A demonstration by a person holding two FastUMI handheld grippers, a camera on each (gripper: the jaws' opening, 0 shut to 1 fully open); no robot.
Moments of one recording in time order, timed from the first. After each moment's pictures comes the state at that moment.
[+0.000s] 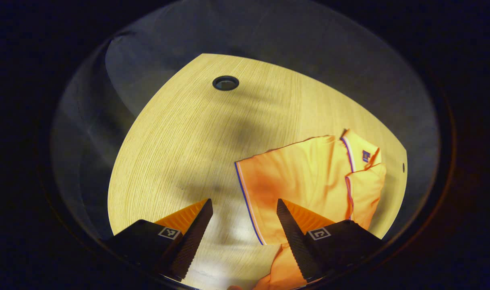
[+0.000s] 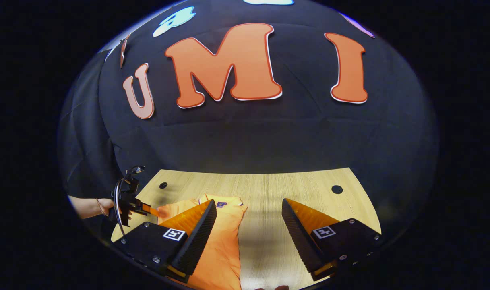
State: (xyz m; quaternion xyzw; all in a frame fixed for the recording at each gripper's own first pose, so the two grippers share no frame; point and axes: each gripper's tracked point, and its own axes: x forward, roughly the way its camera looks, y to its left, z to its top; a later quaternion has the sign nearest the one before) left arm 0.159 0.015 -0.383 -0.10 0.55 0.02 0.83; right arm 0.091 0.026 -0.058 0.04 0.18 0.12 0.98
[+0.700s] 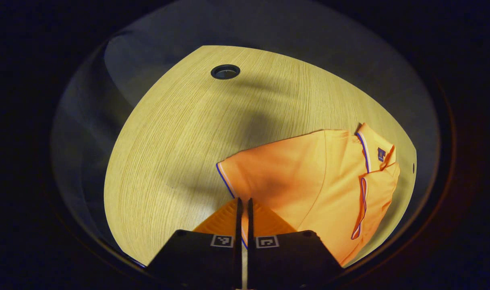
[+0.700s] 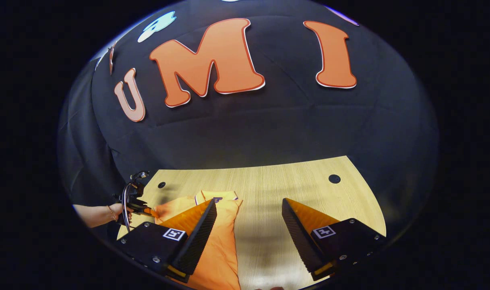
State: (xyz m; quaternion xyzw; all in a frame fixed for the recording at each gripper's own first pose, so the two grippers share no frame) left arm 0.167 -0.001 -0.396 -0.09 0.55 0.02 0.83; right arm 0.092 0.004 -0.069 0.07 0.20 0.11 0.97
